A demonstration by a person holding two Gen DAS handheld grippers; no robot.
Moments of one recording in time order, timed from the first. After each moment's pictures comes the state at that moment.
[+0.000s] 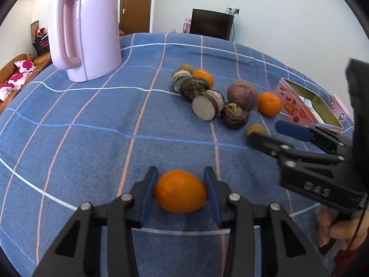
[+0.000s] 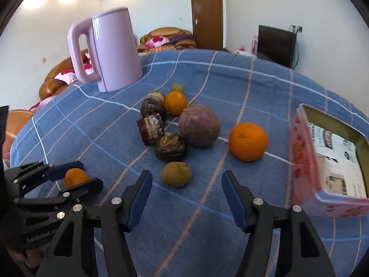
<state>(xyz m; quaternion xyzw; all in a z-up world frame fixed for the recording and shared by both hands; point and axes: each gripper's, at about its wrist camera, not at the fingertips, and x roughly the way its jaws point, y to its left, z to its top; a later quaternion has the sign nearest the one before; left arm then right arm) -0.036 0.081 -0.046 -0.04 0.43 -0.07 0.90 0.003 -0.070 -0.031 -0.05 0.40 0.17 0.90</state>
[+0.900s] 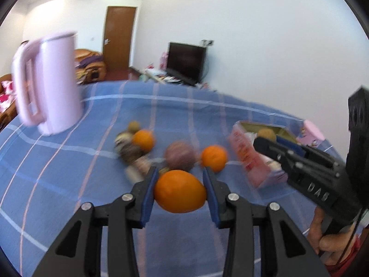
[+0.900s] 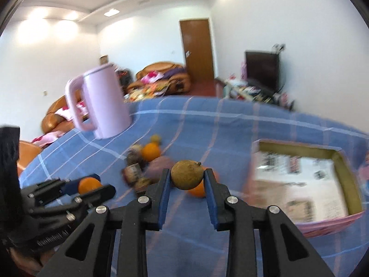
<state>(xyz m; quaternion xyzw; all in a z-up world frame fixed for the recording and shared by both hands) -0.016 0.012 0.009 -0.05 0.31 -0.14 0.94 -0.016 -0.154 0.027 0.00 0.27 0.14 0.95</state>
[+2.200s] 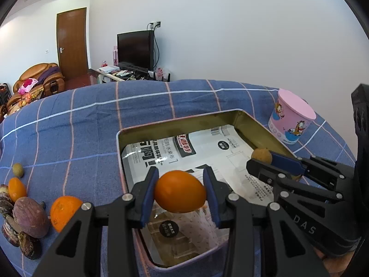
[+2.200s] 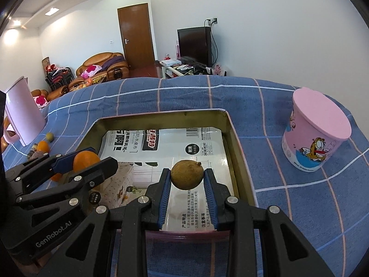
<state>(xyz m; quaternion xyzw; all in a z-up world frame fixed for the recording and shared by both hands) 0.060 -0.185 -0.017 0.03 0.34 -0.23 0.91 0.024 -0.322 -0.013 0.04 0.36 -0.02 0.93</state>
